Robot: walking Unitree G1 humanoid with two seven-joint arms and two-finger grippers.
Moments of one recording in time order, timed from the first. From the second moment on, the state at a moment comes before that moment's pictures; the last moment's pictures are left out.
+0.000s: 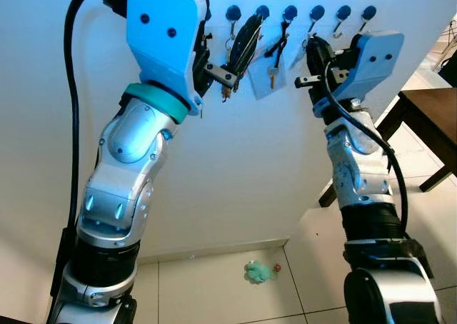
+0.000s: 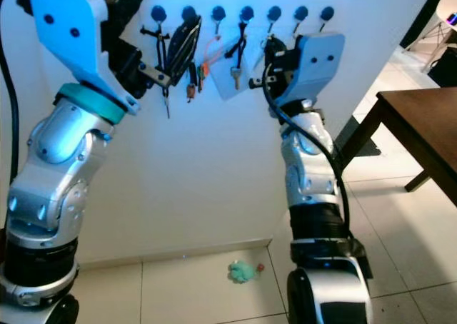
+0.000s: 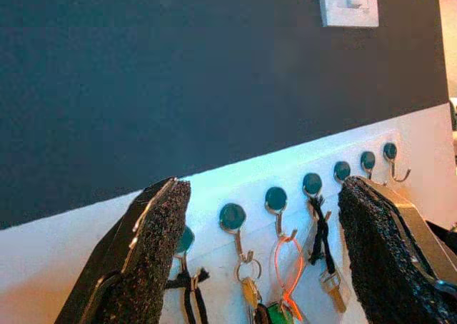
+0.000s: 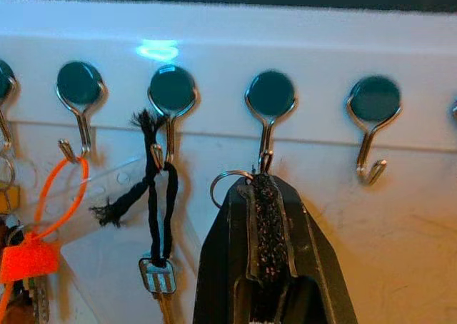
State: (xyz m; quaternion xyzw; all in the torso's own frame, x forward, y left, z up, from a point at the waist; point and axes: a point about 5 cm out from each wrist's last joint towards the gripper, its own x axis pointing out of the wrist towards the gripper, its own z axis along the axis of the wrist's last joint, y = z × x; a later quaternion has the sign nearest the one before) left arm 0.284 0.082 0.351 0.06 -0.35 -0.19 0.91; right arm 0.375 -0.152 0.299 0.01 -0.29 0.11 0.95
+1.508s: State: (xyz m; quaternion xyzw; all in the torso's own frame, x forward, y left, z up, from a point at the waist) left arm 0.281 0.081 0.350 0.05 -0.34 -0.20 0.92; right arm 0.359 -0.158 0.281 0.00 -0.30 0.10 0.95
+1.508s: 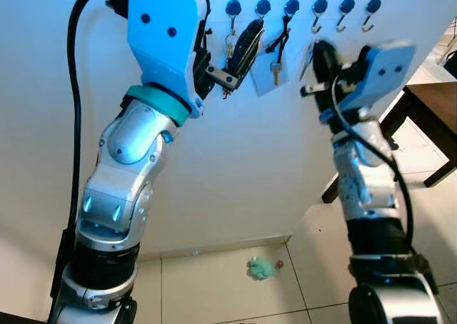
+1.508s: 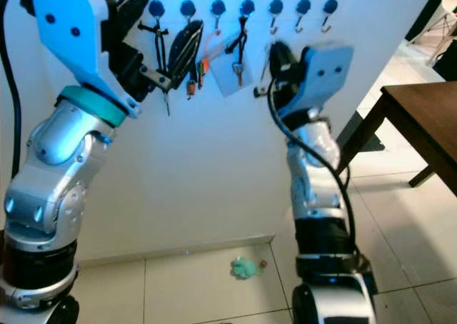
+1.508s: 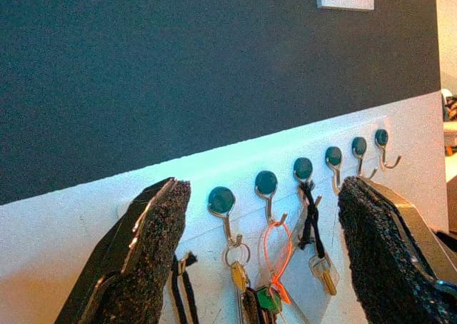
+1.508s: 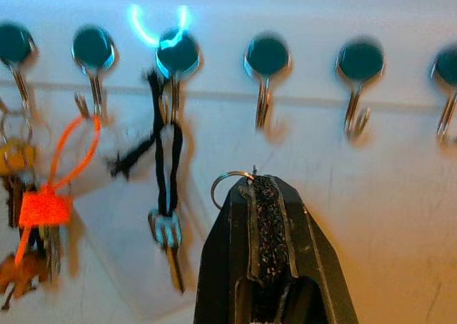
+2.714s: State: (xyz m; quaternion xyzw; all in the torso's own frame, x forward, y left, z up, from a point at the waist) left arm 0.266 0.074 0.357 0.04 -0.34 -0.20 0.92; right arm 0.359 -0.170 0.312 -0.01 -0.34 0.08 0.94
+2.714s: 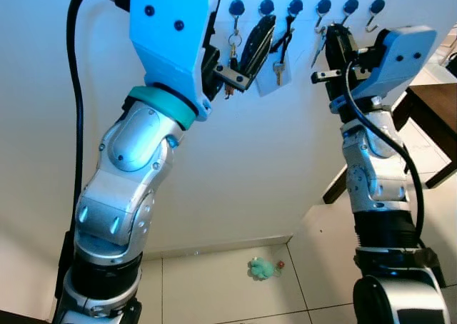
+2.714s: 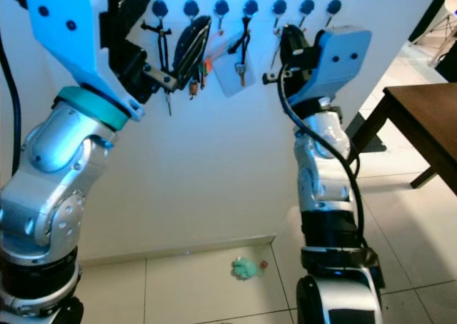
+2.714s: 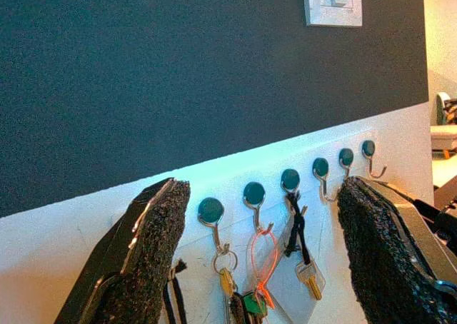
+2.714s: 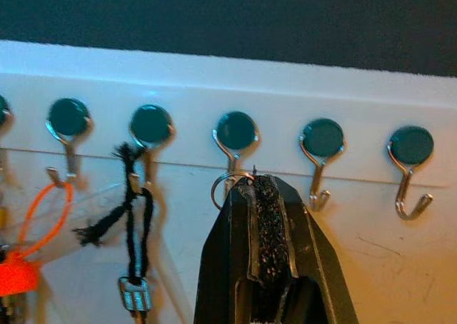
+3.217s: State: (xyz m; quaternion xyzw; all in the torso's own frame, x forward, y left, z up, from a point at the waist) left arm 0.265 0.074 0.356 0.04 -0.33 -0.20 0.92; right arm 0.363 -0.175 0.317 -0.02 -0.34 0.07 0.94
